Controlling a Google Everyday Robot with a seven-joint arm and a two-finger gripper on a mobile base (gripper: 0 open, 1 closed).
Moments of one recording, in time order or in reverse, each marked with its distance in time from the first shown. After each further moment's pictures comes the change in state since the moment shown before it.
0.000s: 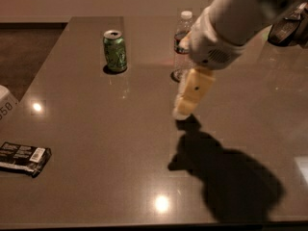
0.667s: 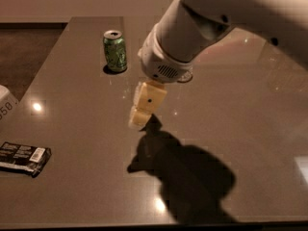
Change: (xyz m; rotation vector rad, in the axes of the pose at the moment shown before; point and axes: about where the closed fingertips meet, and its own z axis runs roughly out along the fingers) arm -0.079 0.024 0.052 -0.031 -0.111 -0.066
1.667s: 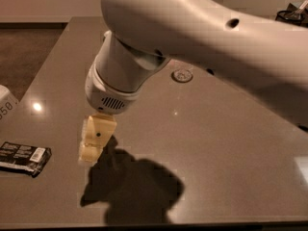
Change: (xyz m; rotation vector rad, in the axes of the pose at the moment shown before) arm -0.075 0.076 0.049 -0.138 -0.057 -0.071
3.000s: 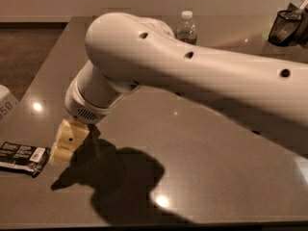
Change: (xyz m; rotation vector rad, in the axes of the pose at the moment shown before) arm -0.032 -0.017 0.059 0.043 -0.134 0.099
